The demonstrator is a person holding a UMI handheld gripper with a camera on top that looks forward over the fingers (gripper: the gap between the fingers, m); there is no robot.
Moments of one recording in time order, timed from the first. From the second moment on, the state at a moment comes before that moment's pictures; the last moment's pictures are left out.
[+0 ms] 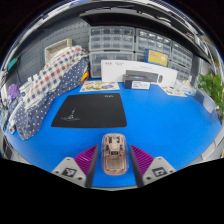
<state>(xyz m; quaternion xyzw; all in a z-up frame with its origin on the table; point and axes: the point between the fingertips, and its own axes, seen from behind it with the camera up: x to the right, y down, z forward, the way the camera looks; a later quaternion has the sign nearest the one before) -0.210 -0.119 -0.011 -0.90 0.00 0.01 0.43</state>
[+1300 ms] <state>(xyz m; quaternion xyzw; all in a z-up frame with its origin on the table) -0.269 0.080 0.139 -0.87 -0.04 0.04 0.49</state>
